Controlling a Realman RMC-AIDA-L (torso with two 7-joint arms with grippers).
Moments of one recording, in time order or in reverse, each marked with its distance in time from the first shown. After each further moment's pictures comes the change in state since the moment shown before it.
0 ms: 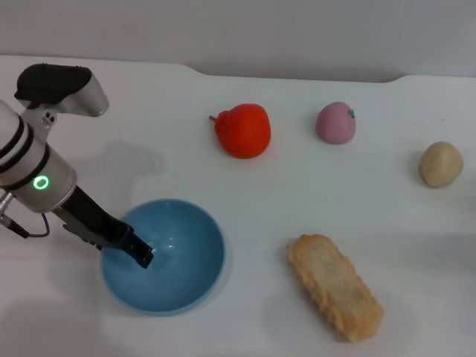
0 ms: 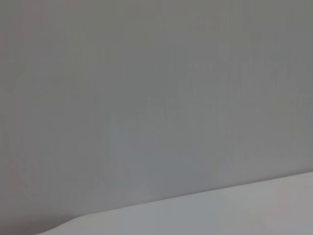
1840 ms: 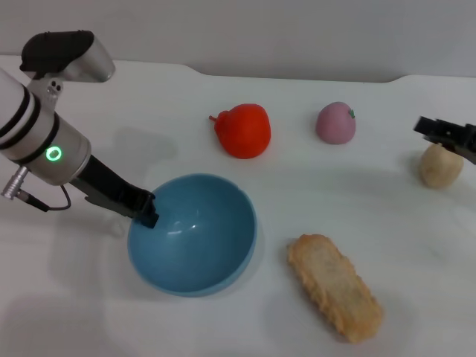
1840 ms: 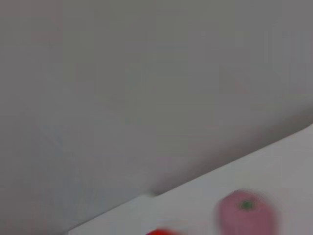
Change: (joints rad) left arm -0.025 0.000 -0.038 0.041 -0.082 -0.012 -0.024; right arm 0.074 -0.005 -0.302 -0.582 -0.880 -0.310 1.712
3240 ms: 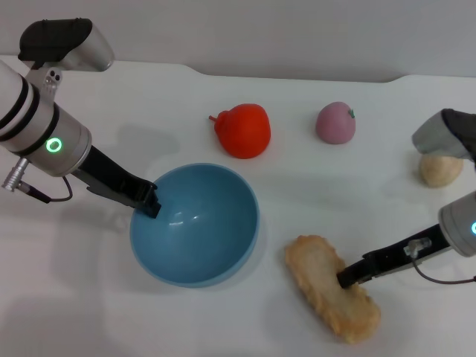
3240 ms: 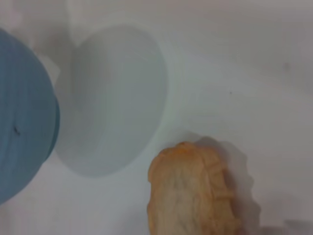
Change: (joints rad) left arm 0.002 -0.001 -0.002 0.037 -0.007 -0.002 0.001; right arm 0.211 0.007 -0.613 -0.027 -0.453 -0.098 0.456
